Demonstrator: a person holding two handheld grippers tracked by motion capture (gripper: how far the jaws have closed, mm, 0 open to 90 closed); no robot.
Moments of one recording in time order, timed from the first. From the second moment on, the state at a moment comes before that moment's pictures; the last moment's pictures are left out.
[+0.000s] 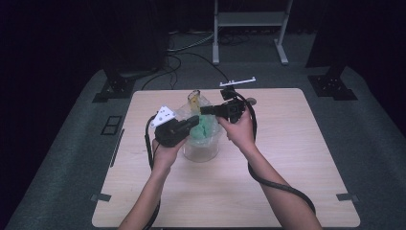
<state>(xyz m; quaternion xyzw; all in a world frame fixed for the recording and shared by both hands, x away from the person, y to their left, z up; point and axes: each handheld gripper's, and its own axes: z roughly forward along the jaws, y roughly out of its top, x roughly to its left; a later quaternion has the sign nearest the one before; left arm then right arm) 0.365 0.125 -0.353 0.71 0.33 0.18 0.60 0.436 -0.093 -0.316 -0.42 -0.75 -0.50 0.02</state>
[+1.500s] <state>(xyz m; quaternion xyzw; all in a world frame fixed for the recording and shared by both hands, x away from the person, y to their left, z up) 0.350 0.120 -0.350 0.72 0.30 0.18 0.60 0.442 -0.093 -0.327 -0.43 -0.76 -0.49 0.04</state>
